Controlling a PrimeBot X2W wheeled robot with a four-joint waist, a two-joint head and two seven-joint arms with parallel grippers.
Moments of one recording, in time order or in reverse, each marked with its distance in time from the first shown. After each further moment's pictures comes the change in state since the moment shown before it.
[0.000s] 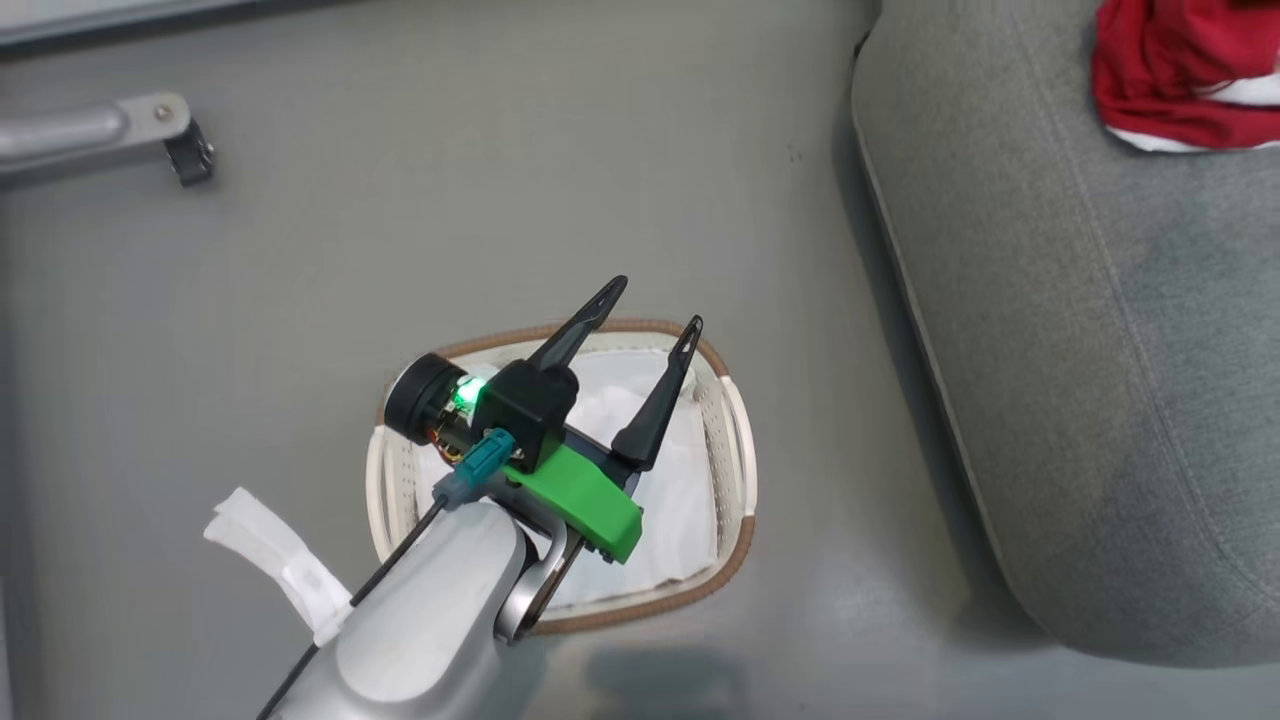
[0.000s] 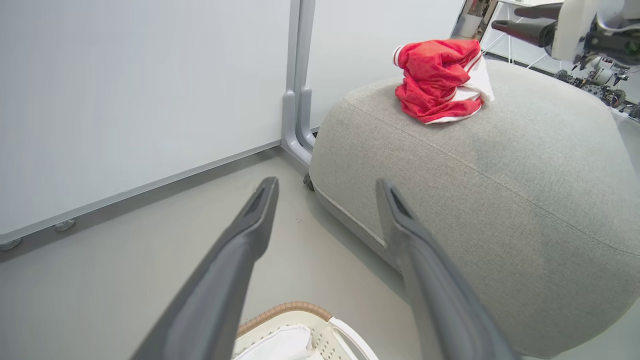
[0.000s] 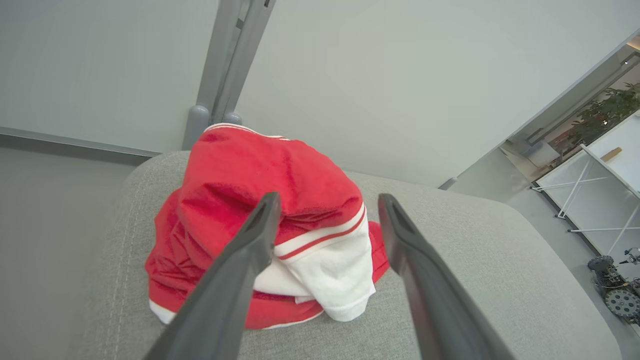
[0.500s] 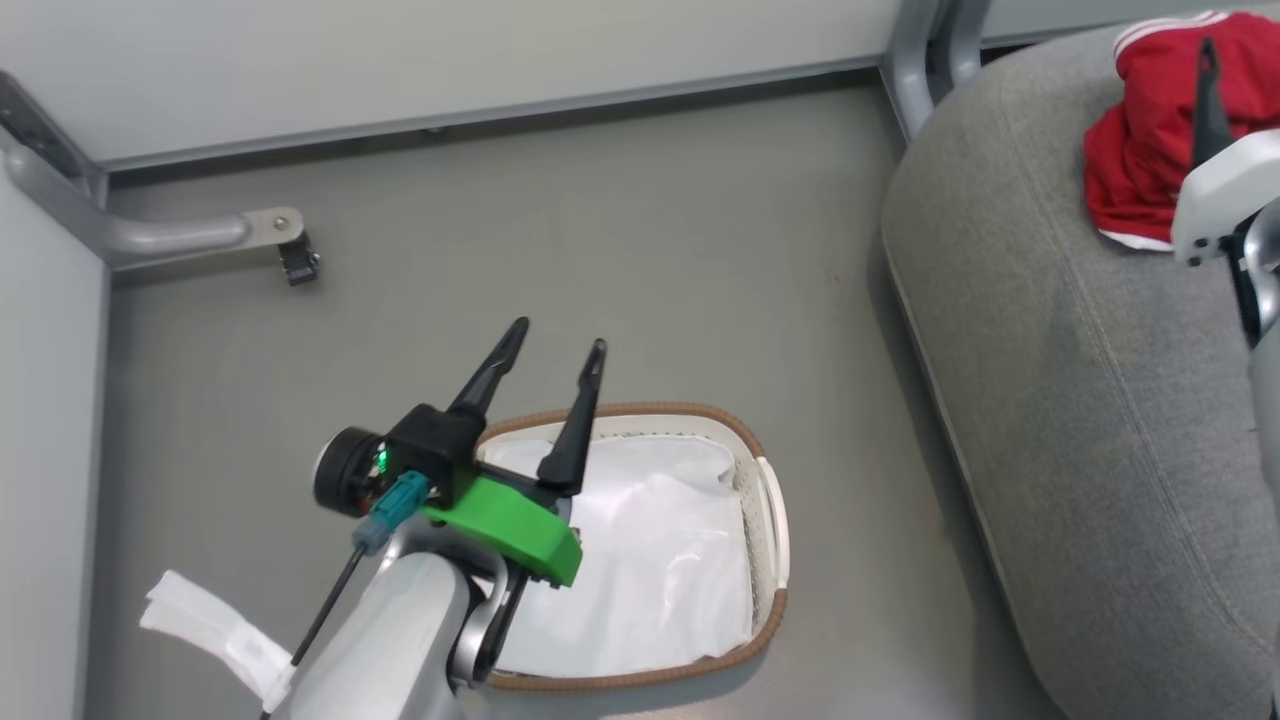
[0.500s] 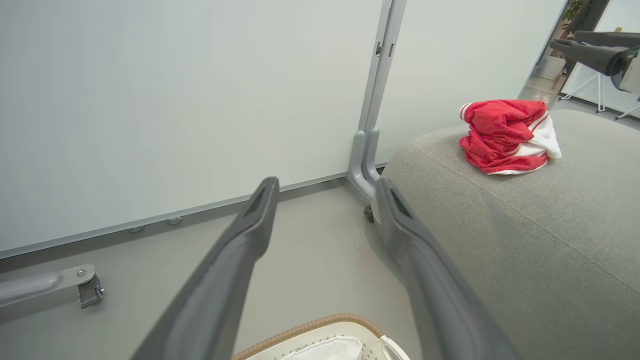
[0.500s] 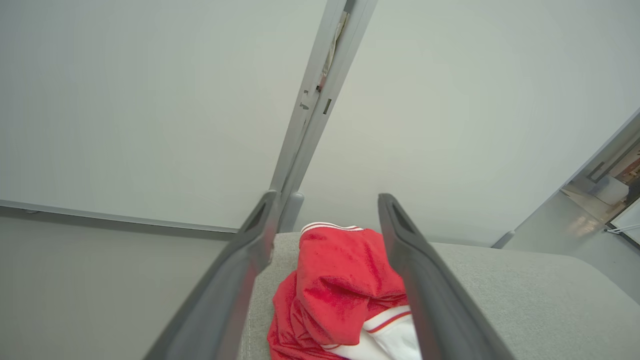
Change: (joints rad) left arm 0.152 -0.010 0.178 -0.026 0.006 0.032 -0.003; right arm 0.072 0.091 0.110 -0.069 0.124 0.000 -0.002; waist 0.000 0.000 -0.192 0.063
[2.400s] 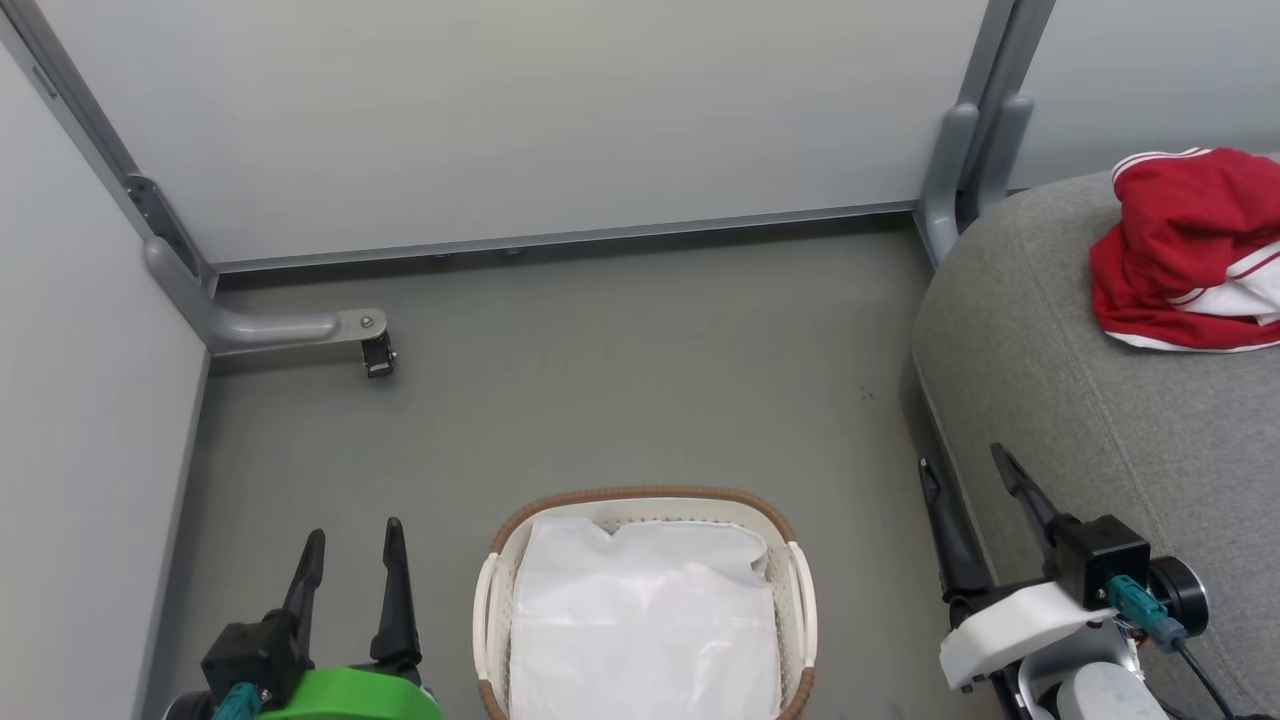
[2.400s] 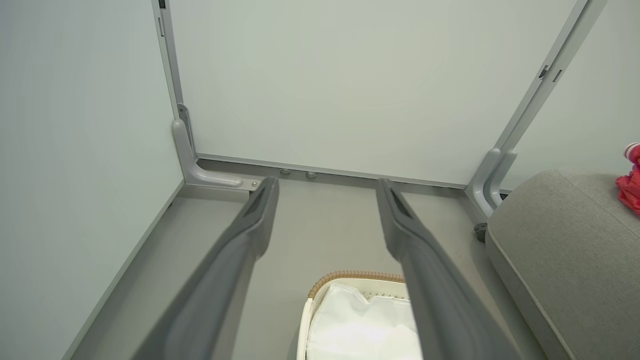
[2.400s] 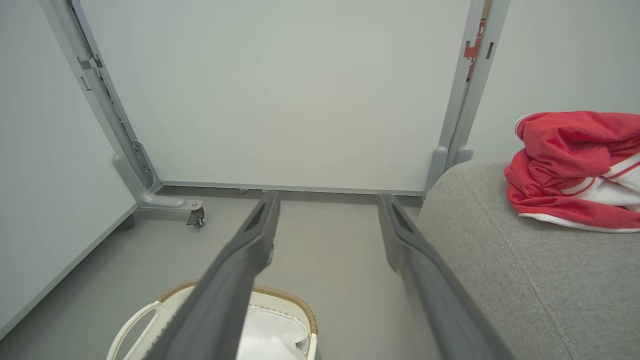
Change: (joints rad) left arm 0.435 -0.076 0.458 -0.103 0.116 -0.006 0.000; right arm 0.884 0.252 0.230 -0.703 0.328 0.000 0.000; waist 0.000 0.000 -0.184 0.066
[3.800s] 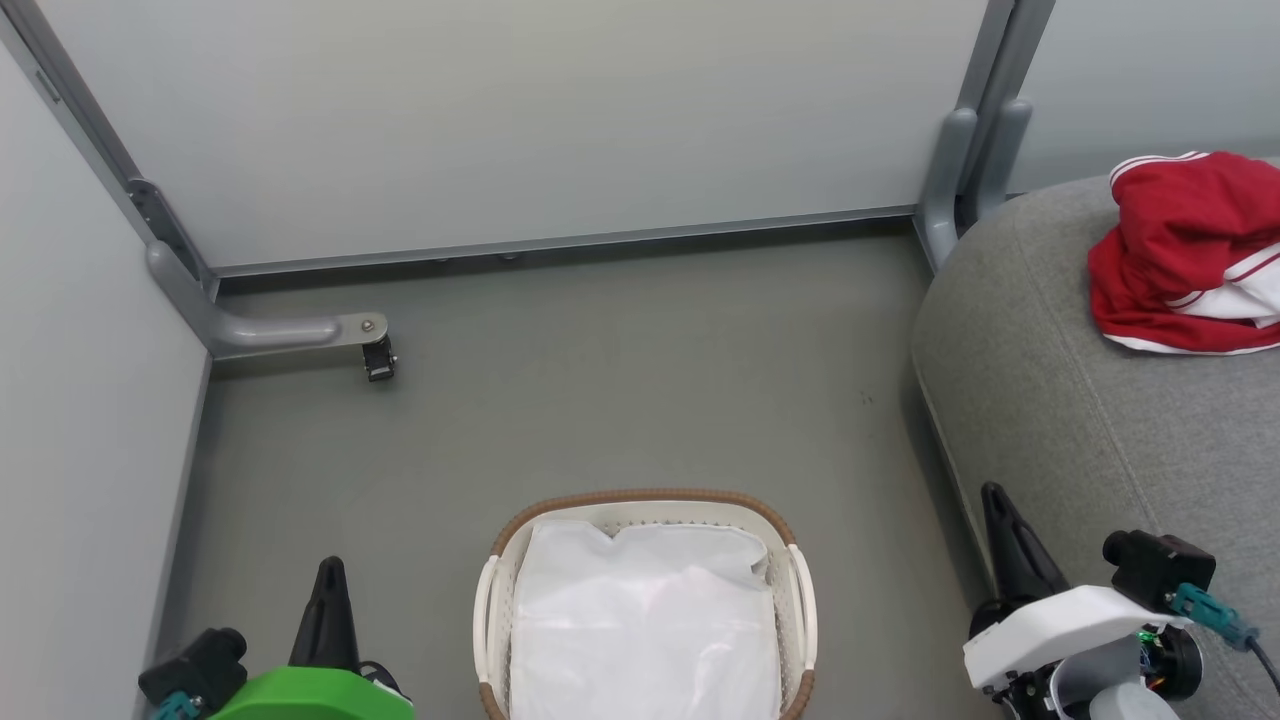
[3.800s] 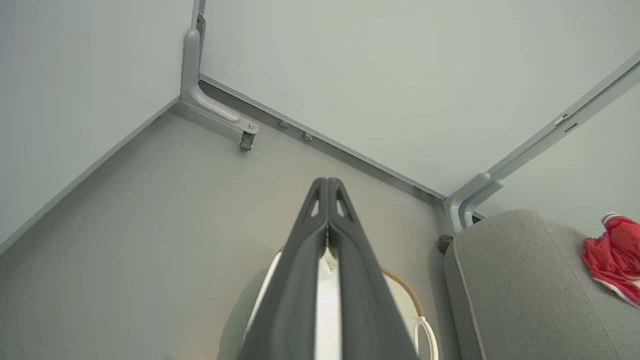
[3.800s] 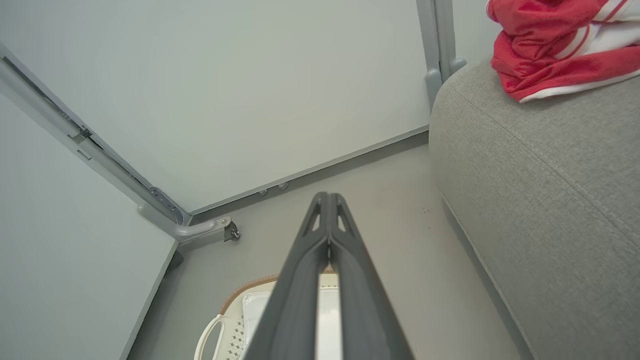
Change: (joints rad) left arm -0.003 -0.005 0.042 0.055 -0.322 -0.011 0.091; right arm 0.023 -0.001 -0.019 0.038 0.380 0.000 0.080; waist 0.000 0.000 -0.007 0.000
